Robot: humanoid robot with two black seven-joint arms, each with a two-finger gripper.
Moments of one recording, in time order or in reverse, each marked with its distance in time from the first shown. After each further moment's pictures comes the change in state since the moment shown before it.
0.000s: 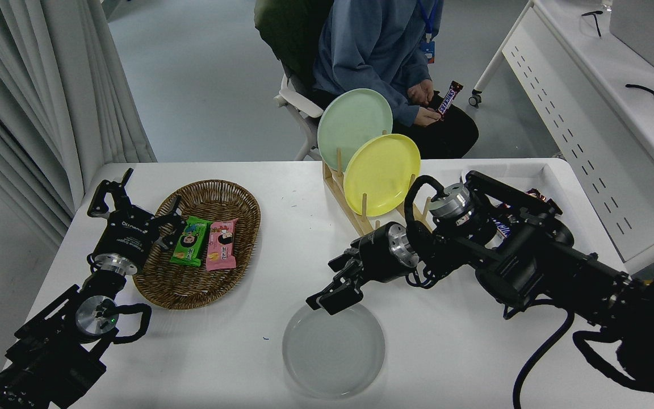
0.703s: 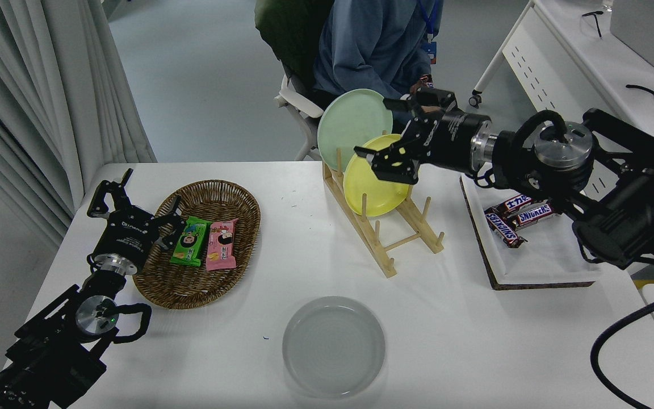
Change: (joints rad) left arm 0.000 0.000 0.000 0.000 0.000 0.000 0.000; right arm 0.077 -0.287 0.105 0.050 -0.112 0.574 0.533
